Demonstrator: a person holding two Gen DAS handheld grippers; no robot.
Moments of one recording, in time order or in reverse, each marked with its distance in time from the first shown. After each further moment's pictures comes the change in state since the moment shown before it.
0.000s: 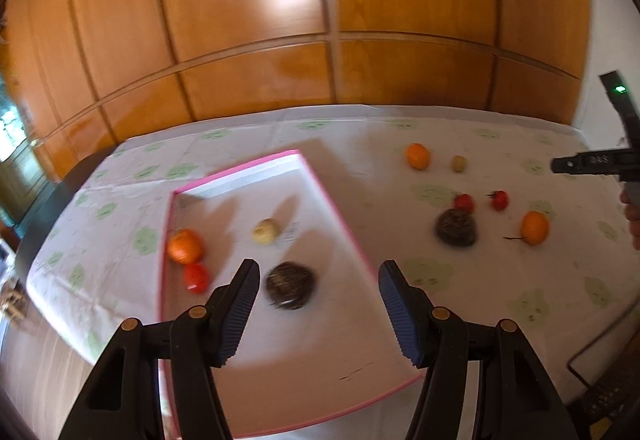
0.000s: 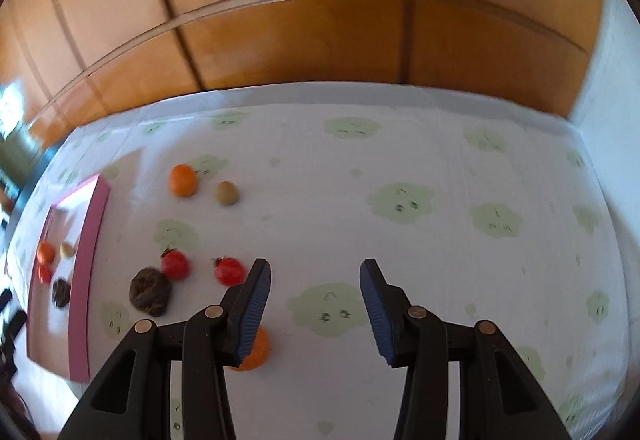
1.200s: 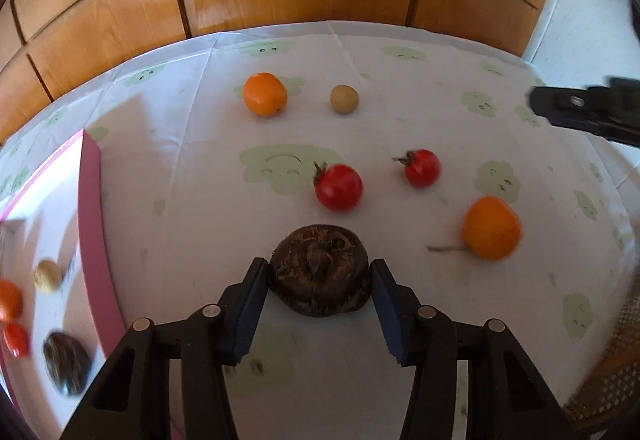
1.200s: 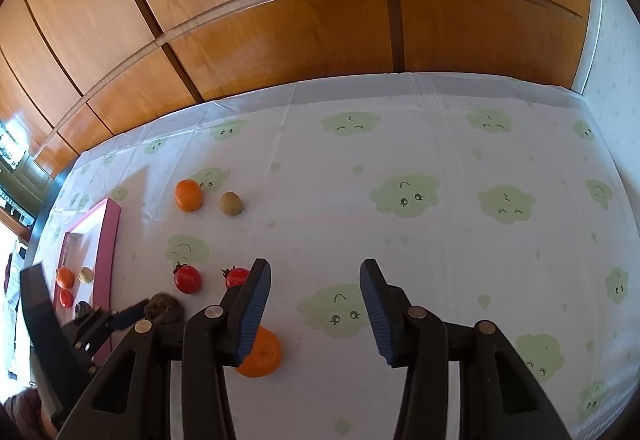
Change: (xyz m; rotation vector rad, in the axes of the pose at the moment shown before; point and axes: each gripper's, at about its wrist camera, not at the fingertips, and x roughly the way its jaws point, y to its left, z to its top) left arm 0.119 -0.117 0.026 0.110 0.250 -0.263; right arm 0.001 -0.008 0.006 0.077 0.016 0.063
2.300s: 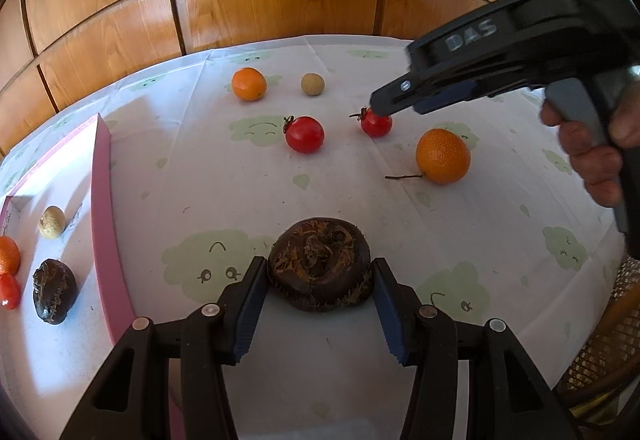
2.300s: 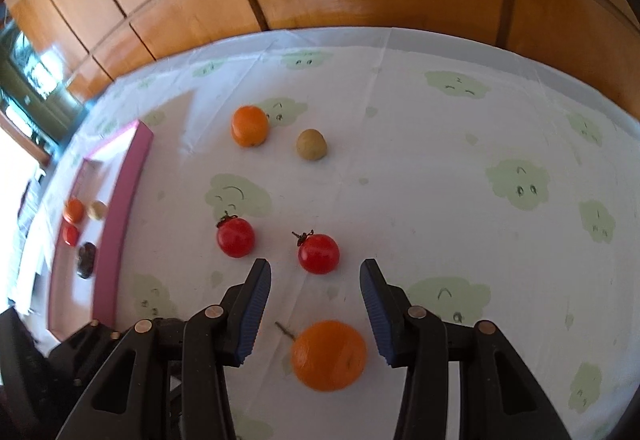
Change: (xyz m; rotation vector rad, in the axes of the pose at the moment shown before) left arm -0.021 -0.014 -0.058 0.061 -0.112 -0.019; right arm 0.060 0.064 -0.016 -0.211 0.159 0.099
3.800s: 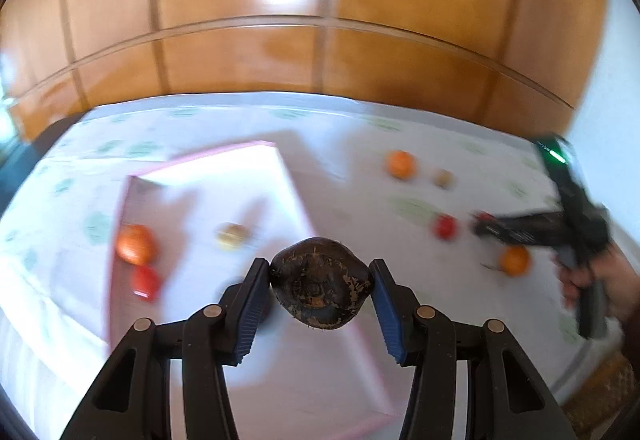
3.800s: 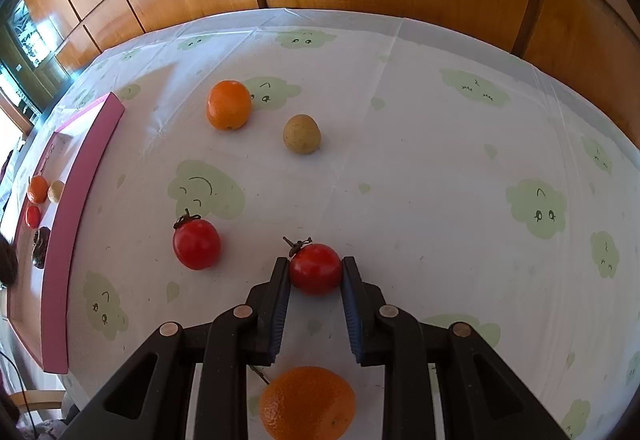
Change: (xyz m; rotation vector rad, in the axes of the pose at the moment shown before) left arm -0.094 0.127 0.017 -0.290 -0.111 0.197; right arm 0.036 0.002 0.002 -0.083 0.018 -0.072
